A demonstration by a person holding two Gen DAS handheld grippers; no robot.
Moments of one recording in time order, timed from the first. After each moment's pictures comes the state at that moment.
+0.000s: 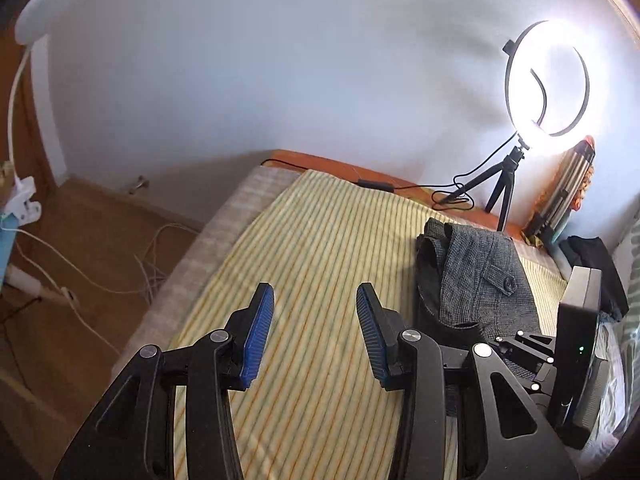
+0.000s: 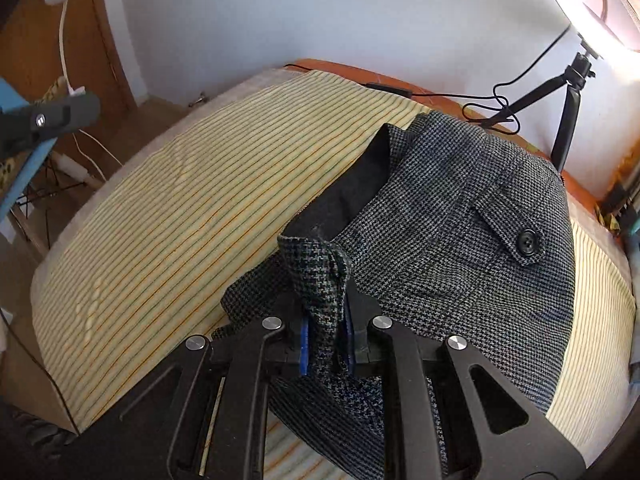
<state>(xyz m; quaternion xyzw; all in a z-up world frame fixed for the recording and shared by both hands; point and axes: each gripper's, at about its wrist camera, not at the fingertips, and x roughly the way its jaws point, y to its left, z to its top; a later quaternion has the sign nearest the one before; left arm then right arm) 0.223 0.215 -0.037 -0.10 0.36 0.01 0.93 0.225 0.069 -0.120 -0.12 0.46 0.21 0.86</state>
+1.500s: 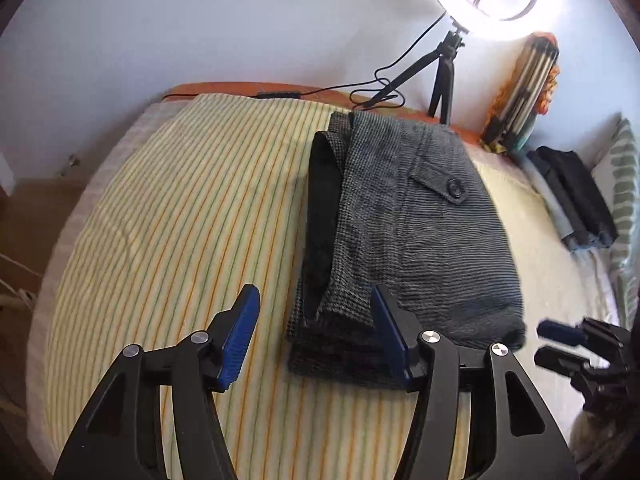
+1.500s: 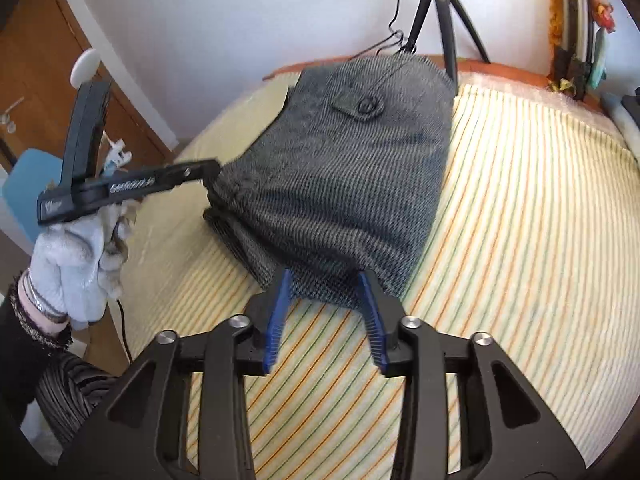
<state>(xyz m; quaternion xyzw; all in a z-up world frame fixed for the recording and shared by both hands) 0.246 0.112 -0.092 -0.06 0.46 -0.09 0.88 0.147 -0.122 -0.113 0.05 0.46 0.25 0.85</state>
